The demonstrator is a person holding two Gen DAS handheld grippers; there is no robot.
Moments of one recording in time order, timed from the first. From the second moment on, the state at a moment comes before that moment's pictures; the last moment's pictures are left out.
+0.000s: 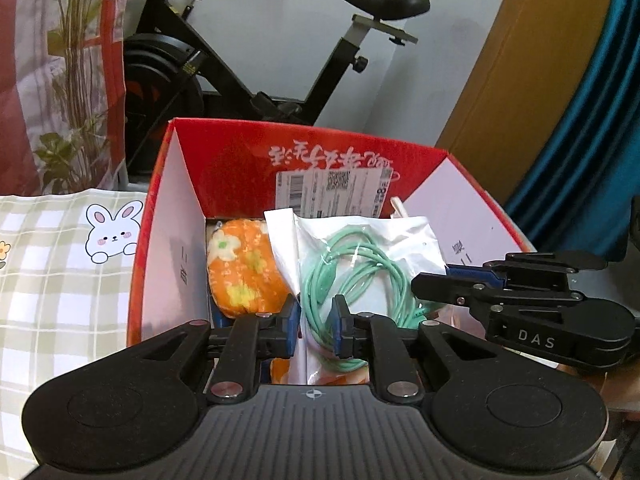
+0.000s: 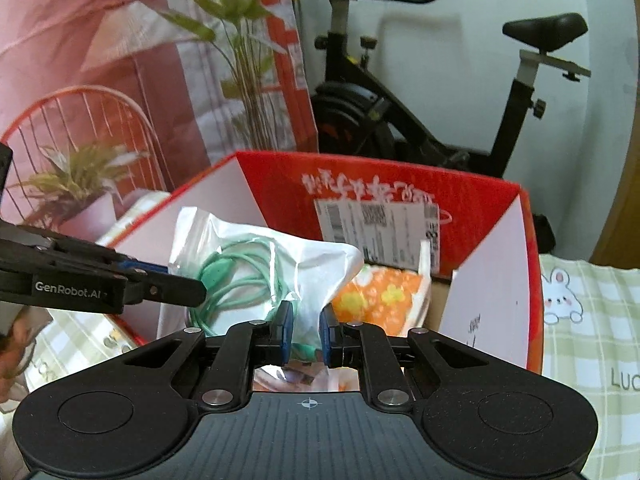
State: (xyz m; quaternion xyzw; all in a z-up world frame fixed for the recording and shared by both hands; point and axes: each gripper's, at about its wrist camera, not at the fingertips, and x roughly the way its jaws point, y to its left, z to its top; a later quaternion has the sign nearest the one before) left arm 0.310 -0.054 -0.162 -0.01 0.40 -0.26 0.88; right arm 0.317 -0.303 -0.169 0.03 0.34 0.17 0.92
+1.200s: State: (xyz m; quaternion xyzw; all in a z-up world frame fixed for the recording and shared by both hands) left arm 0.206 -0.014 -0.100 0.07 0.29 -0.14 0.95; right arm 0.226 -0.279 -0.113 0.00 0.26 0.10 0.96
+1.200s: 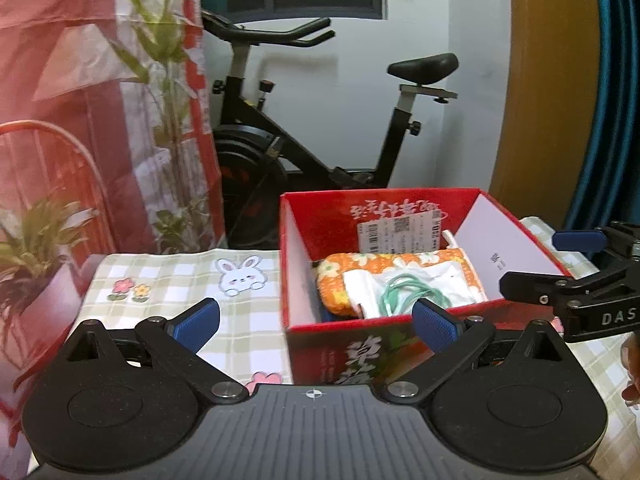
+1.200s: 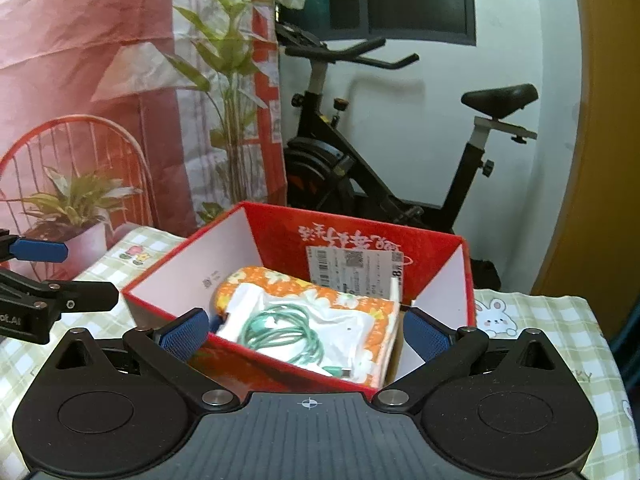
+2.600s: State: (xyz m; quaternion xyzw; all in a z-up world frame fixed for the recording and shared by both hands) left arm 0.098 0.004 -0.185 0.09 0.38 -0.14 0.91; right arm 0.081 -0.250 -0.208 -0.02 0.34 0.10 0.94
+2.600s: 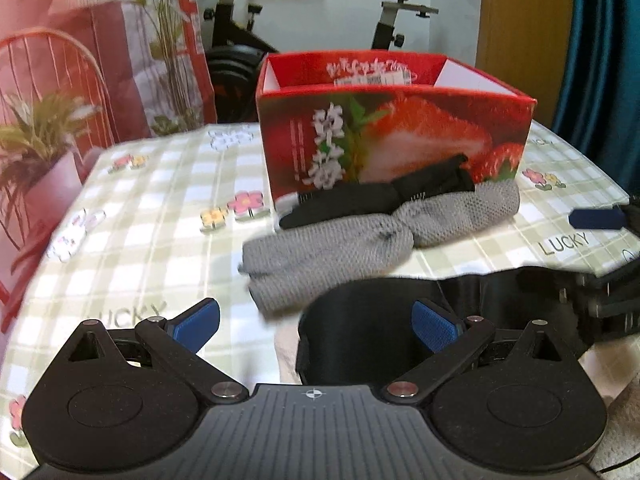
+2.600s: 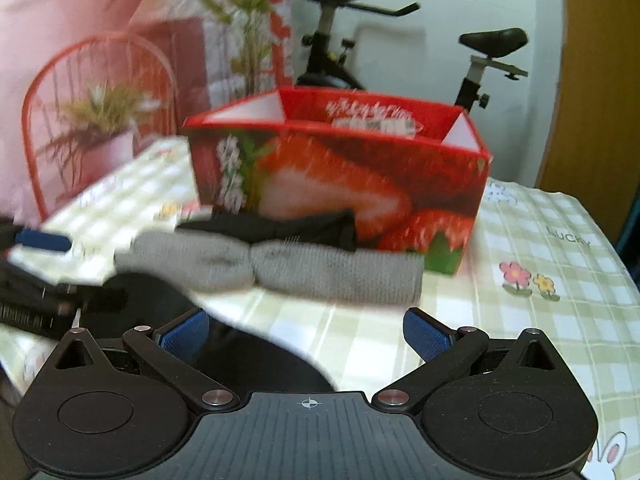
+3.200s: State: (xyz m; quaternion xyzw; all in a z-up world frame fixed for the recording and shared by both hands) left arm 0.100 0.010 -0.205 0.06 0.40 -0.14 0.90; right arm 0.086 -0.246 -0.241 -0.07 0.40 0.10 0.91
